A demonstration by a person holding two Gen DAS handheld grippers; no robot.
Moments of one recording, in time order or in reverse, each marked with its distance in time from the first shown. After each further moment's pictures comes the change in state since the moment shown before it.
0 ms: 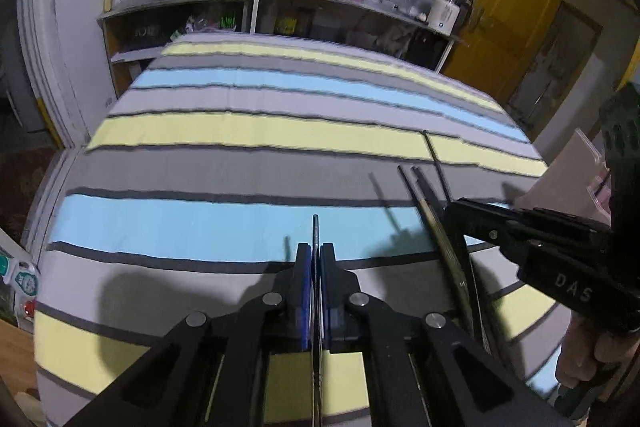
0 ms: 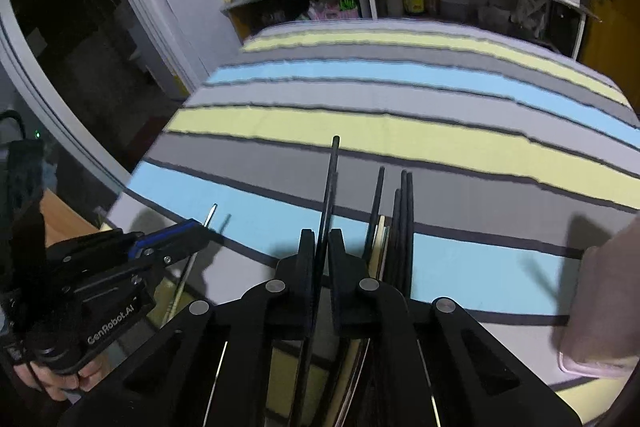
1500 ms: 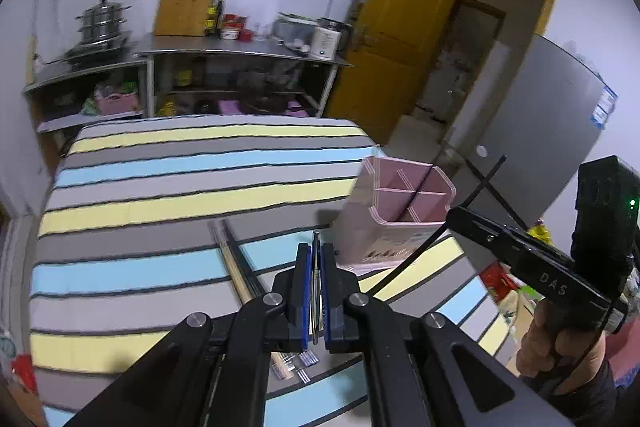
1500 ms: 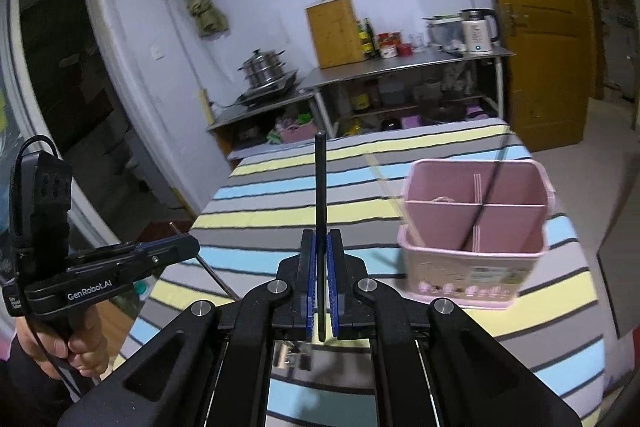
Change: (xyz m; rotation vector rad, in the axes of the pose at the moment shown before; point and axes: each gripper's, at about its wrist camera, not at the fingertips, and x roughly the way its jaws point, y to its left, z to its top) left arm -0.129 -0.149 0.019 0.200 -0.088 -0.284; right arm -0.225 -0.056 -0.061 0.166 -0.383 -0.059
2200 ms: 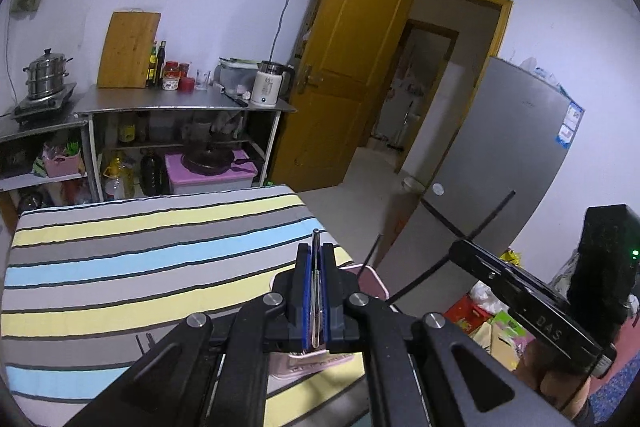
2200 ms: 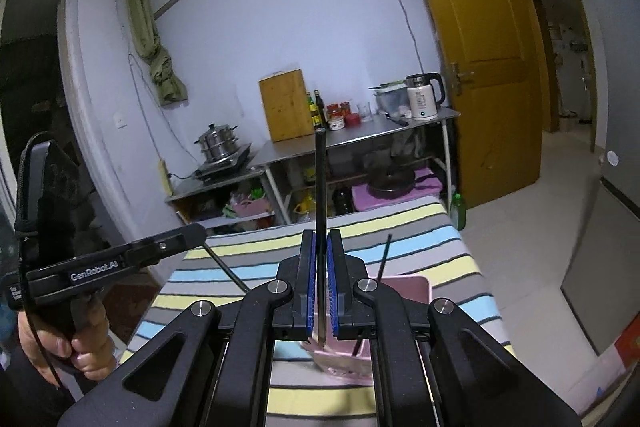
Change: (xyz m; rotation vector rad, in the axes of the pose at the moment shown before) left arm 0.045 -0.082 0.105 0.083 -0.128 -0.129; right arm -0.062 -0.054 0.073 0.035 -0.231 -0.145
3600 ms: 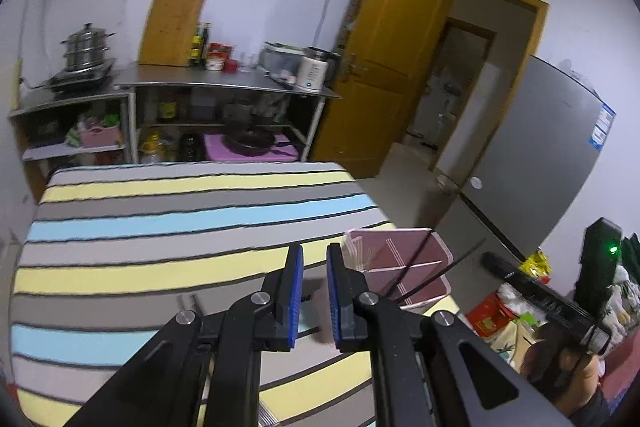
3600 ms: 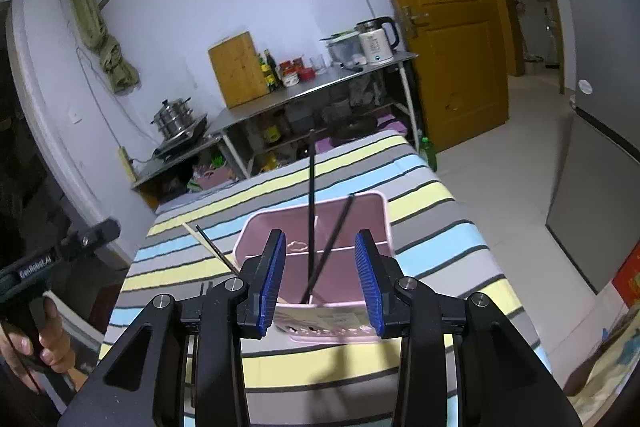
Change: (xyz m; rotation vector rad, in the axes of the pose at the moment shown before) left arm -0.023 0.065 -0.052 -0.075 0.013 0.127; right arm 0.027 -0.049 -0.057 0.139 0.131 -0.121
